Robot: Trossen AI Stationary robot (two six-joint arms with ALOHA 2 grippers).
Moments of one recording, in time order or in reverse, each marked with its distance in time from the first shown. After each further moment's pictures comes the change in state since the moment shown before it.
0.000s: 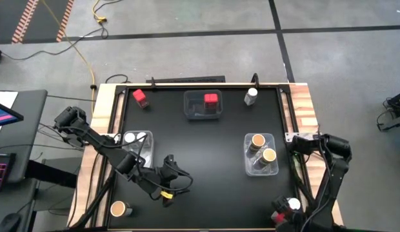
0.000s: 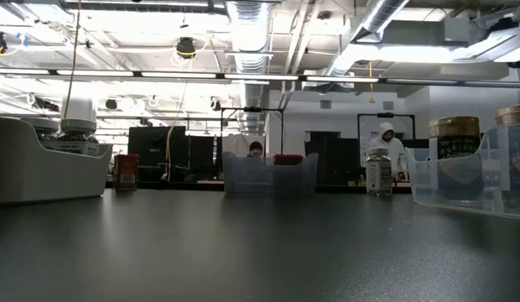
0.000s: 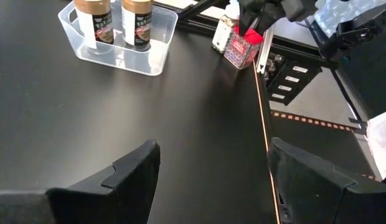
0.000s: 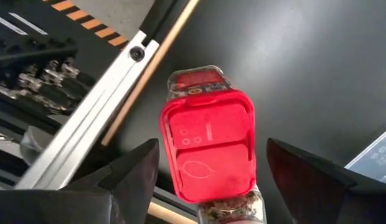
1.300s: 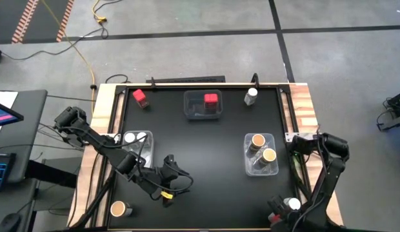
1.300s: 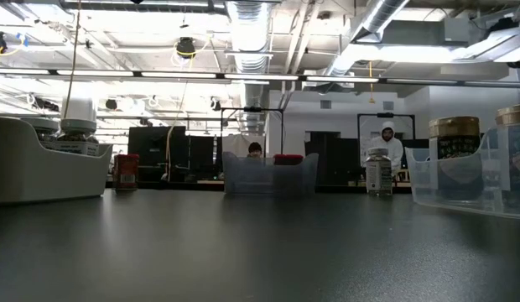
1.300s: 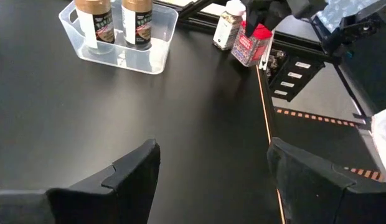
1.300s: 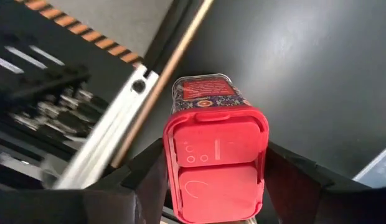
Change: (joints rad) left arm 0.000 0.001 0.000 -0.008 0.000 0.022; right arm -0.070 -0.001 0.031 0.022 -0.010 0.002
